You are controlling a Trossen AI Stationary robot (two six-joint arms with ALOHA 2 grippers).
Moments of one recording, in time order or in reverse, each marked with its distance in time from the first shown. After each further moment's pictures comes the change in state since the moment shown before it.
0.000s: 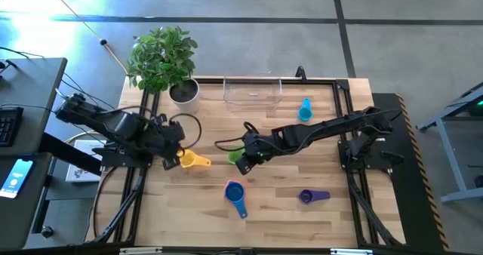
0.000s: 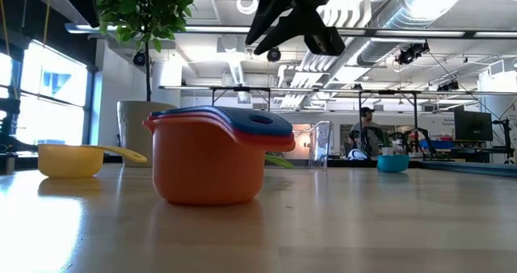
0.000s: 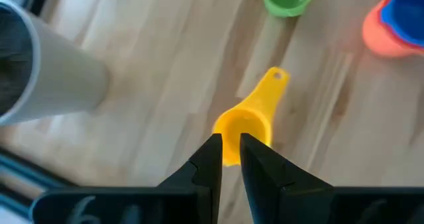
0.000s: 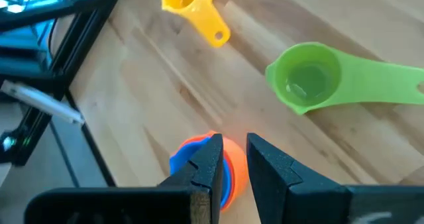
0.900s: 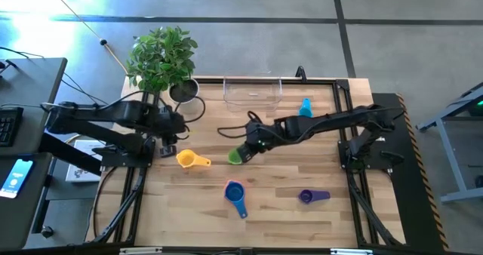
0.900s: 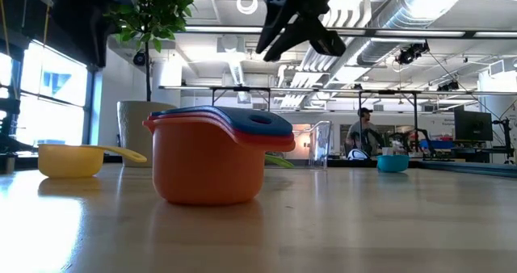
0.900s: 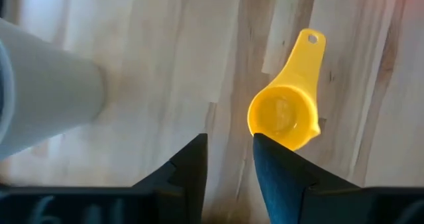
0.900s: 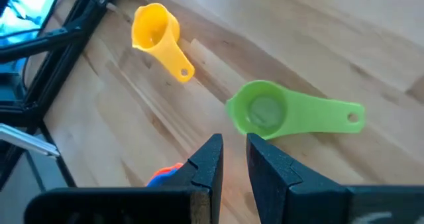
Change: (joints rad) left arm 0.356 -0.114 -0.221 0.159 0.209 0.511; right arm -0.080 -0.043 0.000 -0.075 0.046 -0.048
